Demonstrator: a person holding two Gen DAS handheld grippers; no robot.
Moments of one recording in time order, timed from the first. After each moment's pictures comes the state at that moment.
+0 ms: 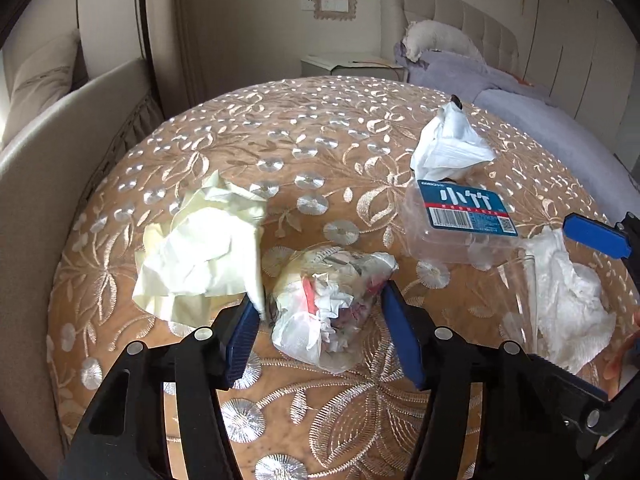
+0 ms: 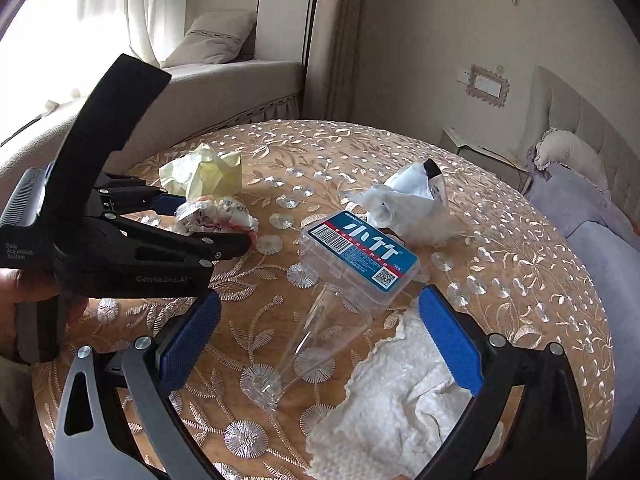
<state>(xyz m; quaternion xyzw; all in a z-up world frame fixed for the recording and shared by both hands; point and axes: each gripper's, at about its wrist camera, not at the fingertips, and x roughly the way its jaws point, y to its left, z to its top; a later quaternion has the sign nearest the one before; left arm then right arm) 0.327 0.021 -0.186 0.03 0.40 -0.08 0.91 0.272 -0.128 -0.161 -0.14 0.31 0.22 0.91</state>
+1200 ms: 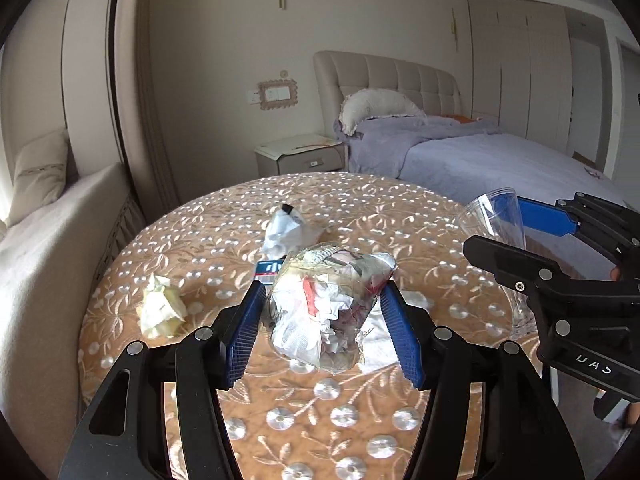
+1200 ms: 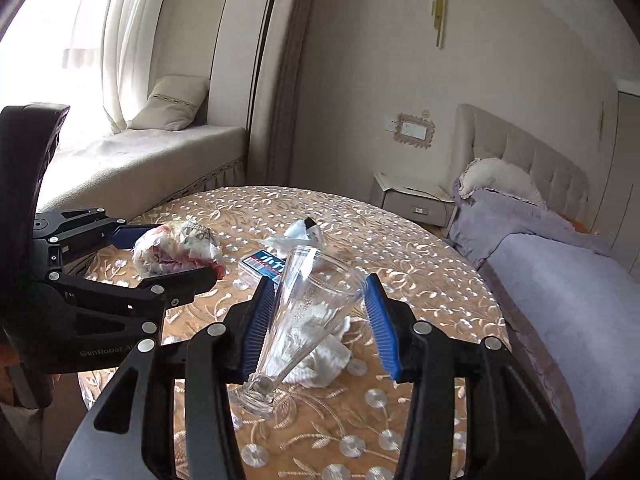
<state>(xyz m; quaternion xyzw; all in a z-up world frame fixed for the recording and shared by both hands) 0.176 -0.095 -0.087 0.08 0.26 -0.14 0.95 0.142 -0.235 -0.065 -0.11 0.20 0.13 0.96</state>
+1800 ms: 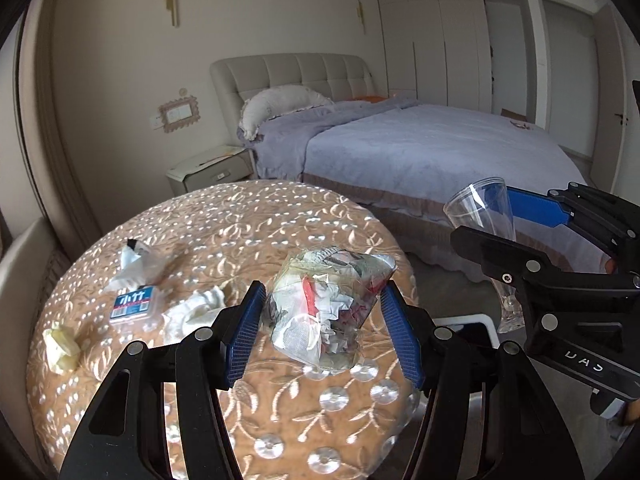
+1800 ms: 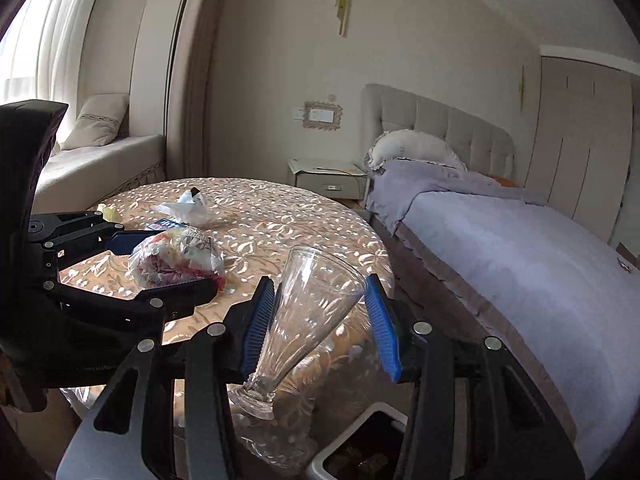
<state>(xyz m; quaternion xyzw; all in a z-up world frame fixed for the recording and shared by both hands) 0.128 -0.254 -0.110 0.15 0.25 -0.27 0.92 0.064 -0.370 -0.095 -0.06 0.21 -0.01 0.98</state>
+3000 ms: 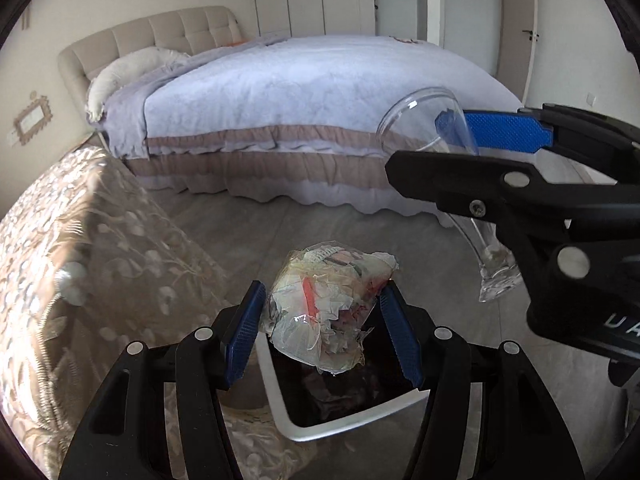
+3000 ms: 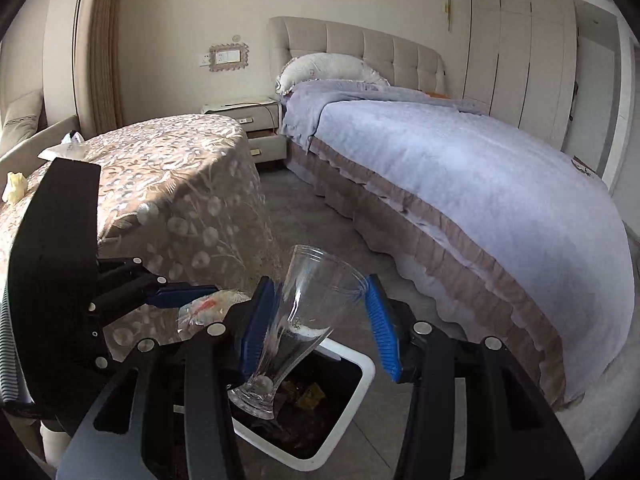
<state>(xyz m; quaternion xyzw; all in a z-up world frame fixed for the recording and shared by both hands) 0.115 -0.473 -0.277 0.24 0.33 -0.44 0.80 0.045 -0.539 -0.218 0.01 0.30 -0.12 0.95</state>
